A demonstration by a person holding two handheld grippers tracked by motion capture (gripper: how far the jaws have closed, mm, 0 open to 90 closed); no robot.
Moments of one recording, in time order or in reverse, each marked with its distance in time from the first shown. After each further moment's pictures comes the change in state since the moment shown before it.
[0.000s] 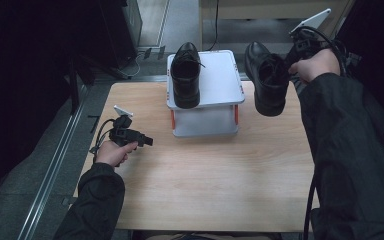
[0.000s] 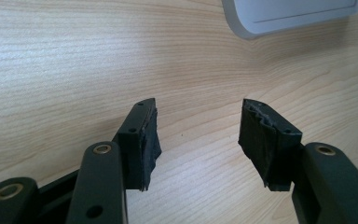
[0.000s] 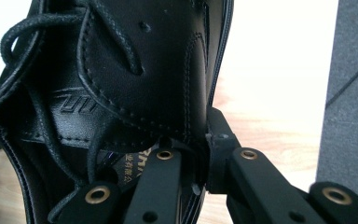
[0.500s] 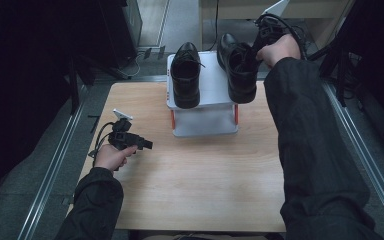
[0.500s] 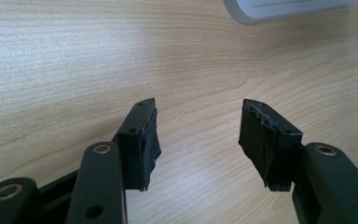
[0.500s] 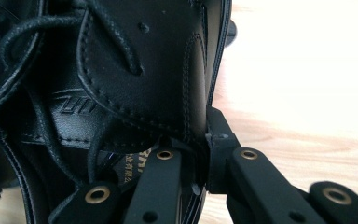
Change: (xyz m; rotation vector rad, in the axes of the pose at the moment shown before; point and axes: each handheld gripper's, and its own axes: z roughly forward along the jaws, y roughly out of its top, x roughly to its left) left arm -0.003 -0.011 0.000 0.008 0.004 0.014; right arm 0.076 0.041 0.020 0.013 0.013 -0.066
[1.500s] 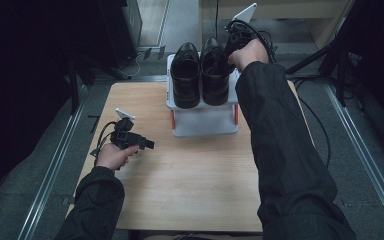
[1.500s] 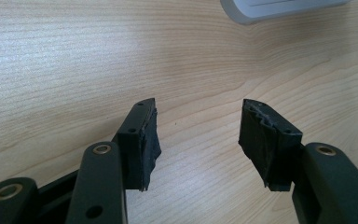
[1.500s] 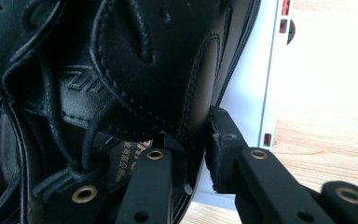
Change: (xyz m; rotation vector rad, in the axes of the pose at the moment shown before) left arm -0.002 0.004 0.005 0.011 0.000 0.017; right arm 0.062 0.004 0.033 0.034 0.027 -0.049
